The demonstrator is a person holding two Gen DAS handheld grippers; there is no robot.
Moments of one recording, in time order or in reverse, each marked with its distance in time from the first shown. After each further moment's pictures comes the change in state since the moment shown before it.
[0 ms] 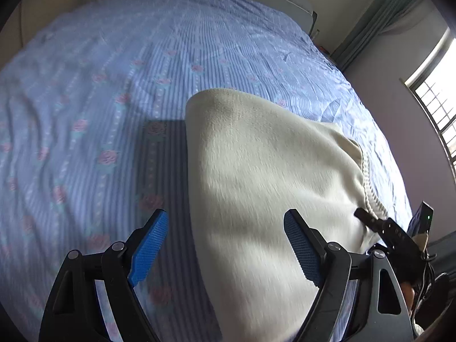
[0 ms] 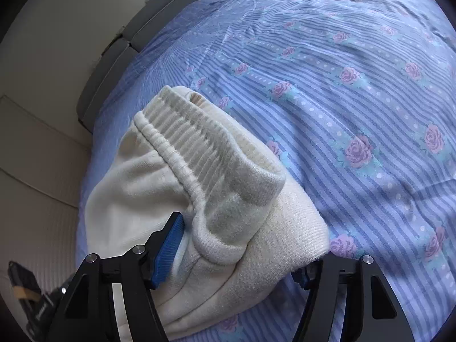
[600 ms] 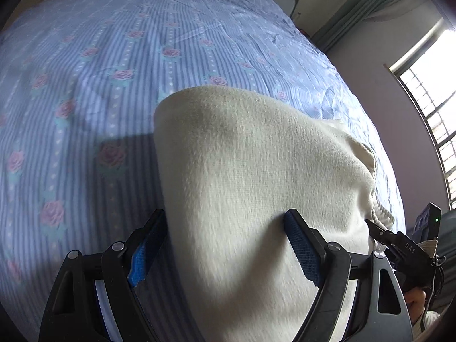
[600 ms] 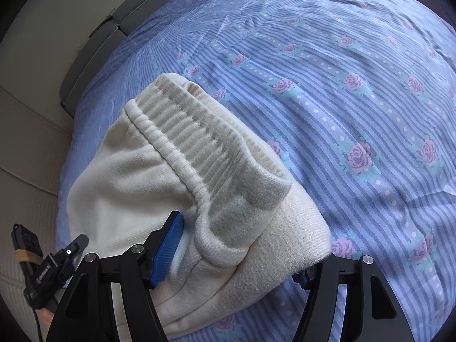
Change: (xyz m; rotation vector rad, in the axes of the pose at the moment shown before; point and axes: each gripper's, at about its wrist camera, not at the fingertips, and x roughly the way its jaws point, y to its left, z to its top) left arm 0.066 0.013 0.039 0.066 0.079 -0.132; right arm -0.004 0.003 -0.004 -0.050 0.062 -0.113
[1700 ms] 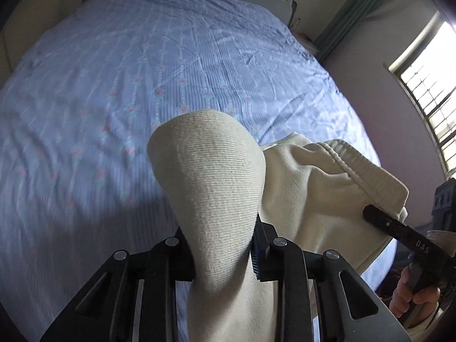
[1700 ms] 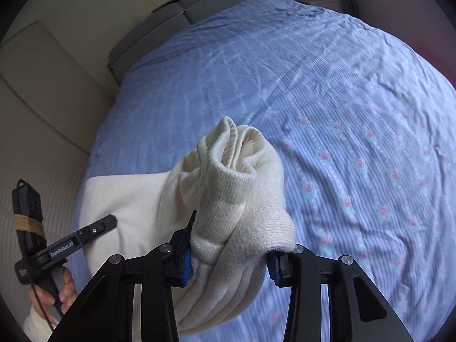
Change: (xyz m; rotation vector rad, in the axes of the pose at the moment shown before) left arm -0.159 -0.106 -0.034 -0.033 -0.032 0.104; right arm -0.142 0.080 0.024 -0.303 0.021 0.085
